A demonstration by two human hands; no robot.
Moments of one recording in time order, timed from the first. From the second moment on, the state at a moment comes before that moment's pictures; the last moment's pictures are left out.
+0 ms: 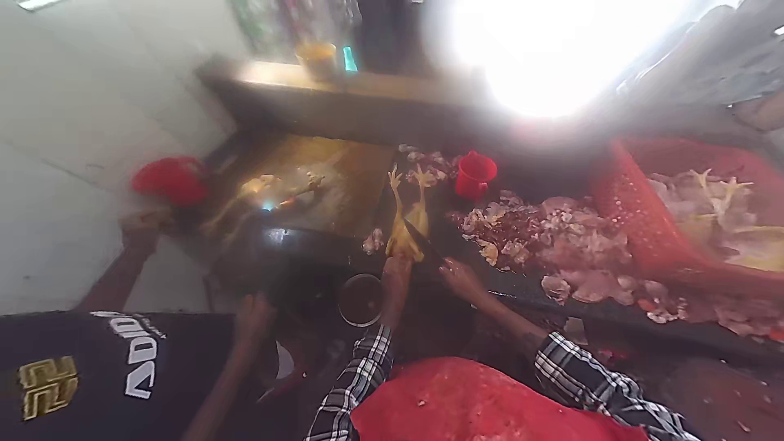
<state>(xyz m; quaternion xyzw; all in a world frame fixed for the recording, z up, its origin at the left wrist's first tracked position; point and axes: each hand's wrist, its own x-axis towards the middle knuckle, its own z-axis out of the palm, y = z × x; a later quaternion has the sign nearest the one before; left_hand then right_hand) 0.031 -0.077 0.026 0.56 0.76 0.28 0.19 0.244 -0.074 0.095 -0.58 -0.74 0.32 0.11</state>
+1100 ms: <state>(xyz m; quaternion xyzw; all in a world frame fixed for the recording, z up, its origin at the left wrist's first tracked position) 0.039 -0.072 0.031 0.57 0.76 0.25 0.21 0.245 -0.065 0.088 -0.56 -0.79 0.25 0.07</state>
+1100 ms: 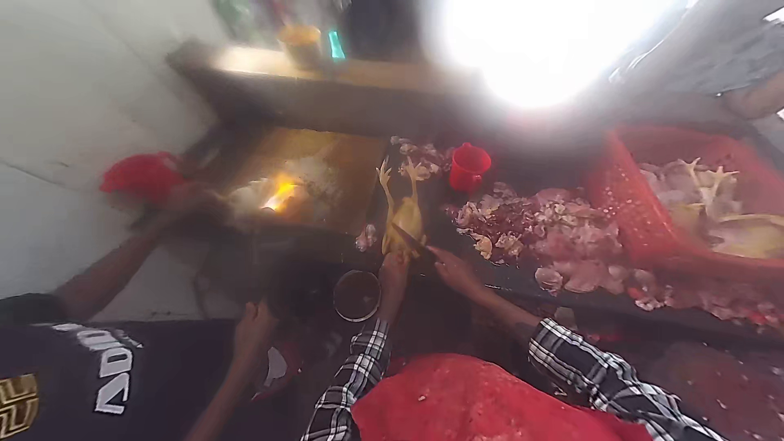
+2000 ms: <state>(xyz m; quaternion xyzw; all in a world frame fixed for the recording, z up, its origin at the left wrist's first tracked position) 0.036 -0.076 0.022 0.58 0.78 0.21 0.10 0.342 -0.092 0.027 -0.63 -0.67 0.33 0.21</state>
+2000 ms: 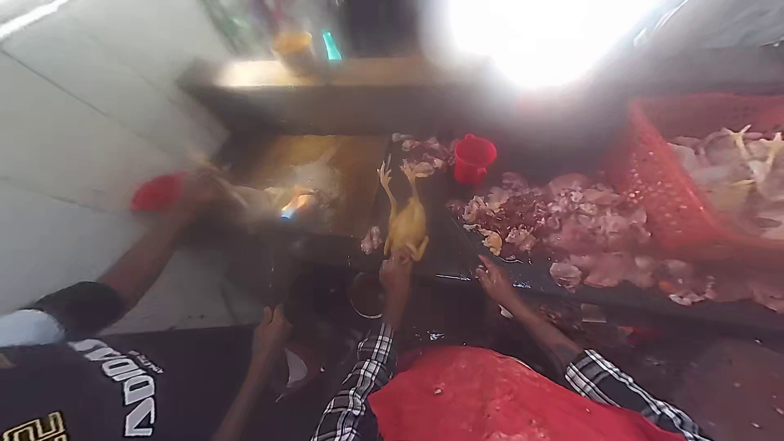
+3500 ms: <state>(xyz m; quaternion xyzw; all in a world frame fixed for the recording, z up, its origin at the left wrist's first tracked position) -0.052 -0.106 0.020 0.69 0.59 0.16 0.40 0.182 -0.105 0.039 -0.61 -0.71 0.34 0.08</state>
